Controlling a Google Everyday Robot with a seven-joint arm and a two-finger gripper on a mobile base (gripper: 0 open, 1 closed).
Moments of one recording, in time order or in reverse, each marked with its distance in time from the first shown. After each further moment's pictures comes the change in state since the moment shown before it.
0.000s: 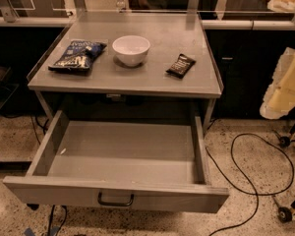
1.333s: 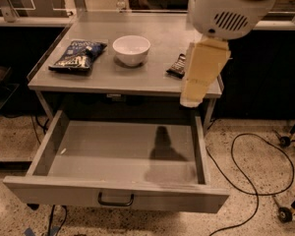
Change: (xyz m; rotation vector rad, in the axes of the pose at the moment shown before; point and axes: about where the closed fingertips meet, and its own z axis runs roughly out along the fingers) arm -0.112 0.002 0.038 0.007 -0.007 -0.110
